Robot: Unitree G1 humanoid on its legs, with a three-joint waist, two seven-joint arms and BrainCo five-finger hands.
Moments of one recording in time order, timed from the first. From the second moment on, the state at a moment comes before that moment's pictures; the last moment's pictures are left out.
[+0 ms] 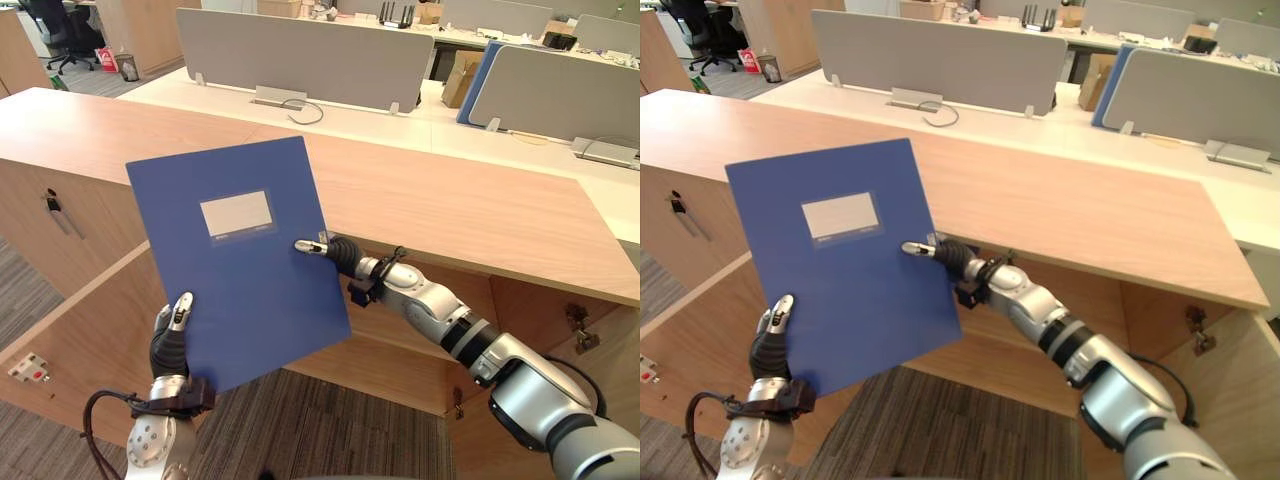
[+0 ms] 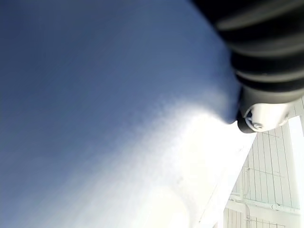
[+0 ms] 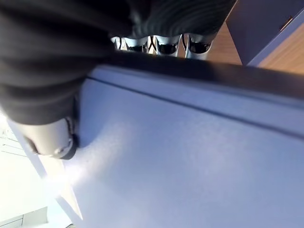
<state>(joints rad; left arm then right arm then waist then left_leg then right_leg) 0.39 0.19 0.02 -0.30 -0.42 -0.20 0.05 -0.77 -0.41 0.78 0.42 0.80 0.04 0.23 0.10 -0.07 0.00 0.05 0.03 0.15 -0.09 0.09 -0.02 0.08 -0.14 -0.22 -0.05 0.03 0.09</state>
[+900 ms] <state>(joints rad) 0.26 0.05 0.15 0.47 -1.03 -0.16 -0.05 -0.53 -0.35 0.14 0.14 0.24 -0.06 0.00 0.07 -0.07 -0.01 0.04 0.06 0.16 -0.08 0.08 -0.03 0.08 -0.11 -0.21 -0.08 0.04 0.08</state>
